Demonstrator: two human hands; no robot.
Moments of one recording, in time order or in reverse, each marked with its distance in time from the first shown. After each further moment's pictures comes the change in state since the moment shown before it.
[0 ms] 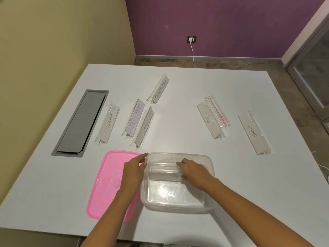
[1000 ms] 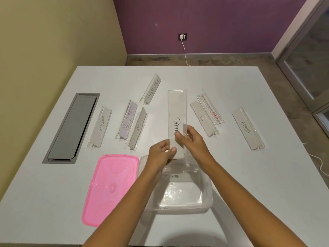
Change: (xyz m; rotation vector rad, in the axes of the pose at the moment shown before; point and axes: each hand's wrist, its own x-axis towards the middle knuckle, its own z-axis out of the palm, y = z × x) left_hand 0.002 0.093 0.035 -0.706 -0.346 -0.095; right_hand 0.000 -0.002 -0.082 1.440 0.492 0.177
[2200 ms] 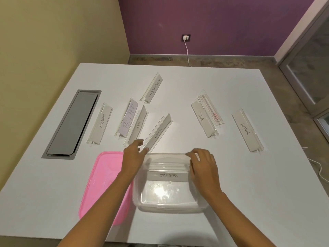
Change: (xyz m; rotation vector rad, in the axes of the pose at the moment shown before) left_hand 0.028 -0.033 -0.074 0.656 0.332 0.148; right_hand -0.048 0.067 -0.018 -1.186 0.280 -0.457
